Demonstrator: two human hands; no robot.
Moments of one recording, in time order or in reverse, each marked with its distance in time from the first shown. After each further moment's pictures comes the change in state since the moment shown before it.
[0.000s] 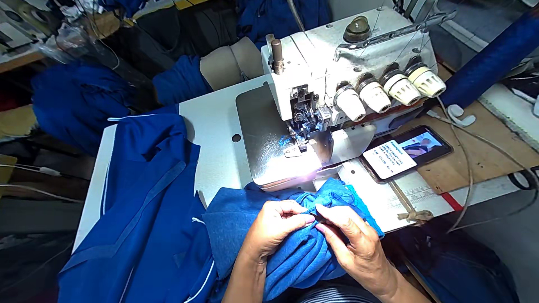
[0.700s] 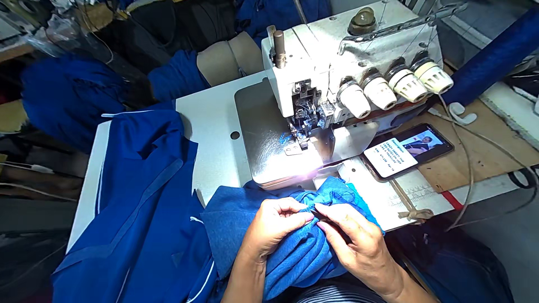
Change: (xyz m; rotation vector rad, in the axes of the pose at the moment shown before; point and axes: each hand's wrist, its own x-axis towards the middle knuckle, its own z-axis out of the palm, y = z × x) left_hand 0.000 -0.003 -0.002 -0.012 0.024 0.020; right_hand 0.006 -0.004 -0.005 -0.045 -0.046 0.020
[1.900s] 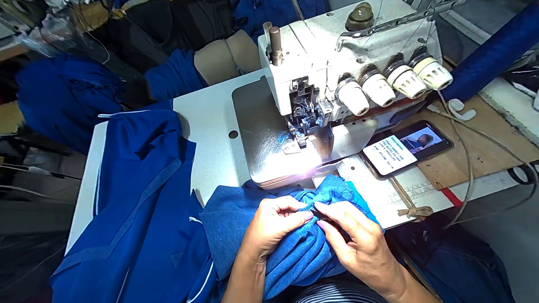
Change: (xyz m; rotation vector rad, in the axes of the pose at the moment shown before) left_hand -0.001 -0.001 0.001 -0.005 0.016 0.024; right_hand 0.000 -0.005 -0.002 -0.035 -0.014 0.031
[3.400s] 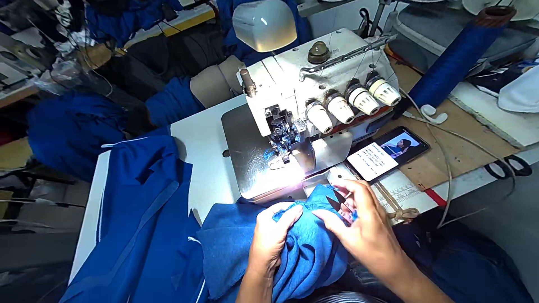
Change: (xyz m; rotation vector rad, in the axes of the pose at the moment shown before) left_hand 0.008 0.013 0.036 -0.045 0.342 -0.122; right_hand 0.030 -0.003 -0.025 -0.096 0.134 0.198
